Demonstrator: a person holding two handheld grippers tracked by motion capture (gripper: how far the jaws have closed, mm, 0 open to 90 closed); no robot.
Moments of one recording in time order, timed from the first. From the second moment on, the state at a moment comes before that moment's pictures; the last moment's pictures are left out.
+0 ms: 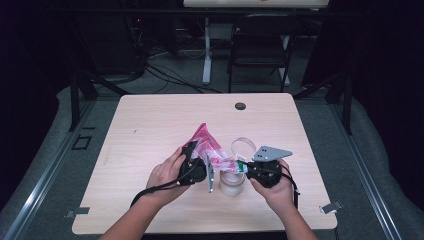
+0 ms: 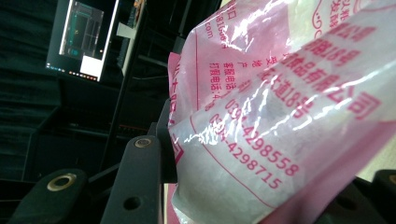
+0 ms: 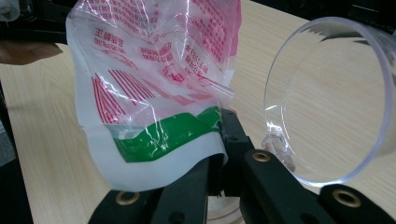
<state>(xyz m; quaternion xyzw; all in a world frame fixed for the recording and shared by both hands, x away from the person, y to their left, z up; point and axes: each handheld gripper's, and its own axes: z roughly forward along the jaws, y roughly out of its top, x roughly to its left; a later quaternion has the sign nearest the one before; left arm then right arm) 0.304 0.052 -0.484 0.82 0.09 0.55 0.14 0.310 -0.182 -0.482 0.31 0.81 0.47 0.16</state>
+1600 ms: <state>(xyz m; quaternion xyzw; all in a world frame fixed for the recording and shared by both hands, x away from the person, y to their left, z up) 0.302 0.061 -0.508 0.84 0.15 0.50 0.16 0.310 -0.172 -0.482 0.30 0.81 0.47 0.16</state>
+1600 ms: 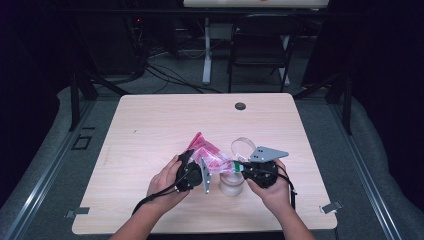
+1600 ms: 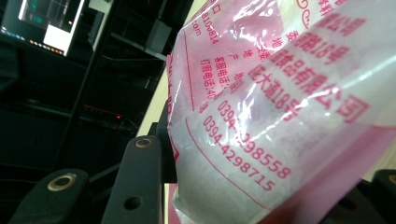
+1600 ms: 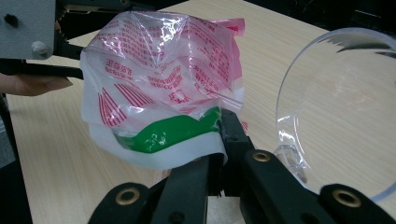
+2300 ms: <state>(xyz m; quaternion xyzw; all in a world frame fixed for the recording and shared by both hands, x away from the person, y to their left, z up) 0.301 0.064 -0.531 0.85 0.19 0.45 0.19 0.308 -0.165 -0.485 0.29 0.82 0.47 0.16</state>
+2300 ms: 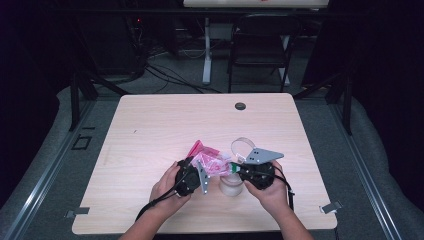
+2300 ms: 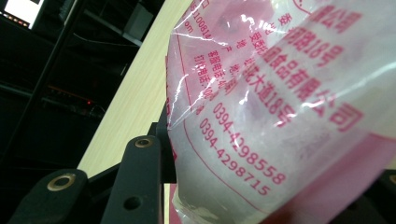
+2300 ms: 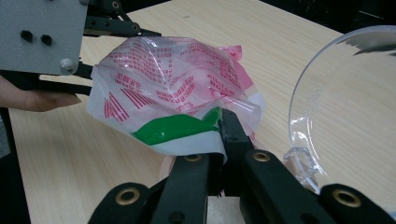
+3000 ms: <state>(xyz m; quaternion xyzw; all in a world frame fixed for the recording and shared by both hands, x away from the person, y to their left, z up) 0.304 0.074 -0.554 0.86 0.27 0.36 0.26 0.299 -0.146 -0.481 0.26 0.83 0.45 0.19</state>
